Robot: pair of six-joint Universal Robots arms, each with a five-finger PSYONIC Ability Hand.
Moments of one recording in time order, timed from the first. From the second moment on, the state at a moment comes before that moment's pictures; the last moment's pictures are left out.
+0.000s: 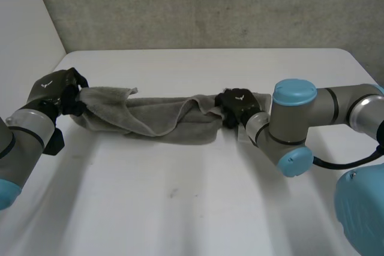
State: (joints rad) left arm 4.57 -1.79 -1.76 3.43 -1.46 3.00; right arm 2.06 -0.57 0.91 -0.10 1.38 3.00; left_hand 1.14 1.21 1.22 1.22 1.02; right_hand 1.11 0.97 0.98 0.98 0.77
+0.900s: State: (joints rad) left arm 4.53 -1.82 -1.71 3.28 -1.34 3.01; right arm 1.84 -1.04 1.01 0.68 1.28 2.46; left_hand 1.14 1.21 1.22 1.22 1.02; right_hand 1.38 1.21 1.21 1.22 1.03
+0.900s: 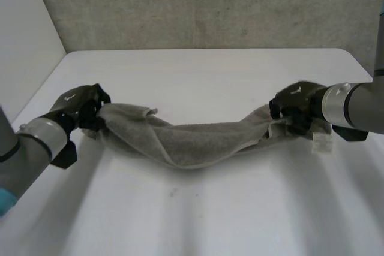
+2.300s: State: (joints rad) left arm 4.51 -1.82 -1.83 3.48 -1.08 3.69; right arm 1.72 -1.10 1.59 0.13 1.08 2.38; left_hand 0.36 0.36 0.36 0.36 0.19; right_hand 1.39 1.21 1.21 1.22 1.03
